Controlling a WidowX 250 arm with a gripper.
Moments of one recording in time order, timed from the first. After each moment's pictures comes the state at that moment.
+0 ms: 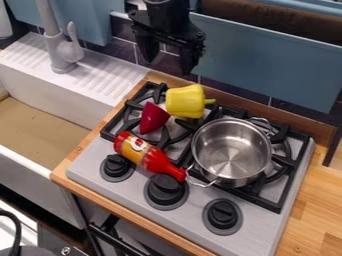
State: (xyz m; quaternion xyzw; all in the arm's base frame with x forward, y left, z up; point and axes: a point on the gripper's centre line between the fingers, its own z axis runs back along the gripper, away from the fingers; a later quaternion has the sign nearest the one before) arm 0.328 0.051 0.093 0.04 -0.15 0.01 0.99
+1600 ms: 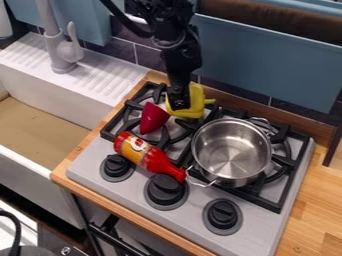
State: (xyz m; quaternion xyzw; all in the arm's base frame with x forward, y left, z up) arm 0.342 0.042 0.031 0.08 -0.12 -0.46 0.88
